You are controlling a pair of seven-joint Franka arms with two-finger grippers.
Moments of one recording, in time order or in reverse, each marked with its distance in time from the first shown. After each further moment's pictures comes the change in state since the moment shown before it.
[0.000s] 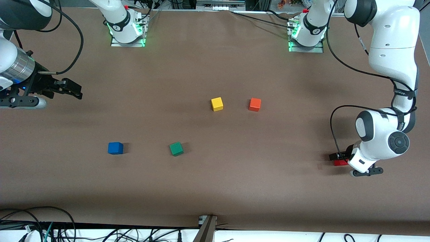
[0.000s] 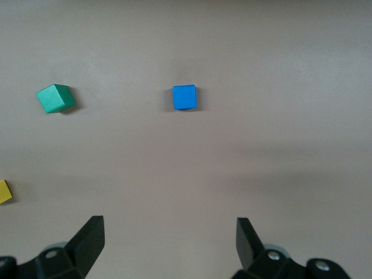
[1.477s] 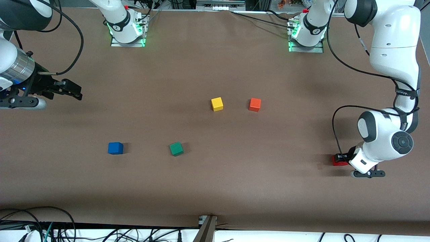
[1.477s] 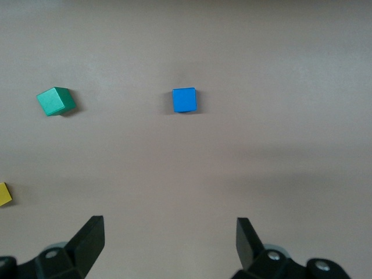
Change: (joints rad) left arm 0.002 0.000 0.004 0.026 0.000 0.007 0.127; right arm 0.000 0.002 0.000 0.000 -0.001 0.010 0.000
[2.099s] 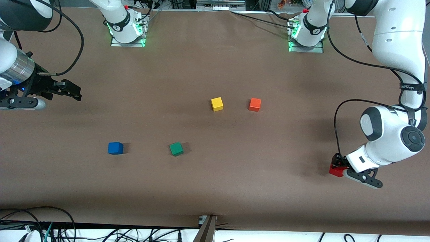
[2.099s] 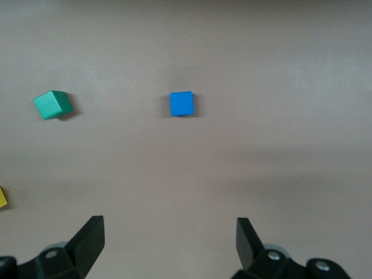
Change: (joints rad) left arm -0.001 -0.092 -0.133 0.088 -0.001 -0.040 0.375; right arm 0.000 0.001 0.000 0.000 -0.012 0.016 0.001
